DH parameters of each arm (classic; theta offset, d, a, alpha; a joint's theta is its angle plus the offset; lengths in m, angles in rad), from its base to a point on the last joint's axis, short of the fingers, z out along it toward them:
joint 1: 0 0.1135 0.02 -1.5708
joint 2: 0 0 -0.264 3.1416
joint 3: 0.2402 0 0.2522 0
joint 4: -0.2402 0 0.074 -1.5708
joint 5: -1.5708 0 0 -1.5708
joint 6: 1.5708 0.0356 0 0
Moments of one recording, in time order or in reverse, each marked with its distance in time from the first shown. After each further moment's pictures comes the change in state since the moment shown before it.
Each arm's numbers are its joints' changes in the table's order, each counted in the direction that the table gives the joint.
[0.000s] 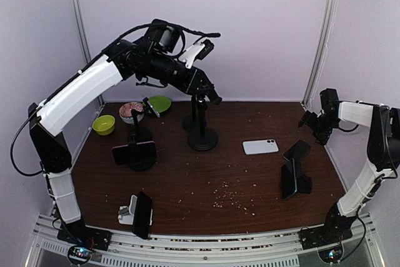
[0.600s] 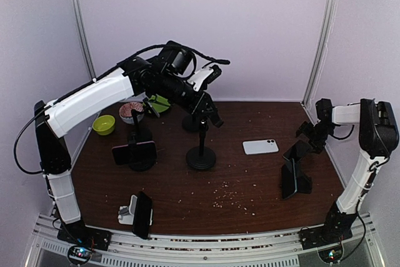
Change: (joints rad) left arm -0.032 -0.005 -0.195 0.066 -0.012 -0.008; right arm -0.037 0.182 -0.003 0.054 0.023 0.057
